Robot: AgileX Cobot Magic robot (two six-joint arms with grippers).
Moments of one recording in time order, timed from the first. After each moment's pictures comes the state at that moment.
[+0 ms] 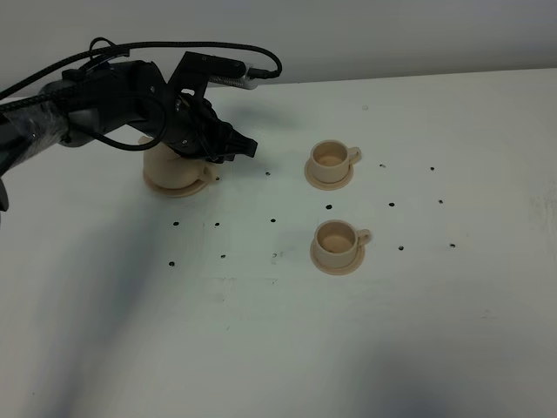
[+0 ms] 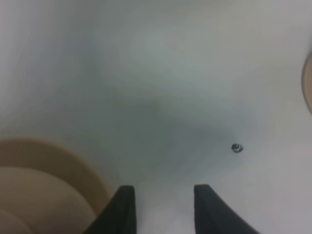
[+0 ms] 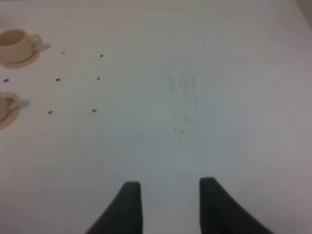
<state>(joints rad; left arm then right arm) -0.30 2.19 -1.60 -0.22 0.45 0.30 0.02 -0.01 -0.50 -0.01 1.09 0.03</state>
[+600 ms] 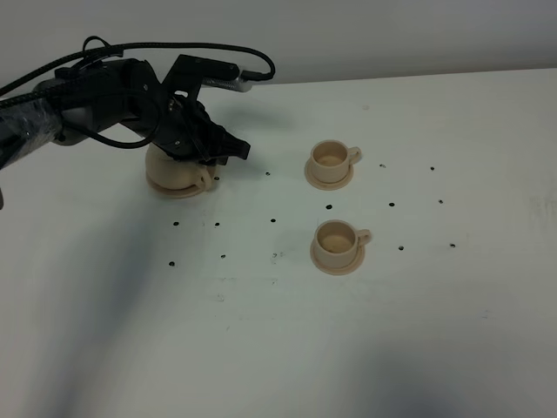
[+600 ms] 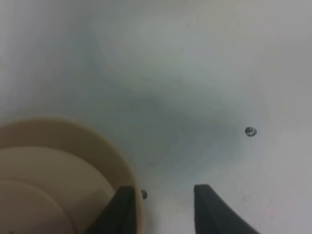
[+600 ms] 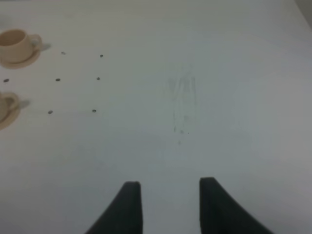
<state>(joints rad) -0.28 2.19 -1.60 -0.22 0.48 0.29 0.02 -0.01 -0.50 -0.01 1.09 0.03</state>
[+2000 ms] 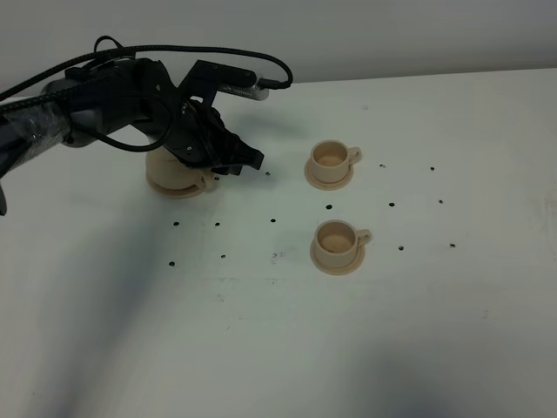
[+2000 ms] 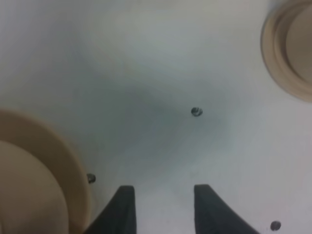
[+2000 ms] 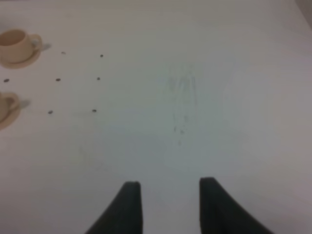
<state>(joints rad) -0.33 2.17 -1.58 -0.23 0.54 0.31 0.02 -0.01 -0.50 -0.01 1.09 0.03</state>
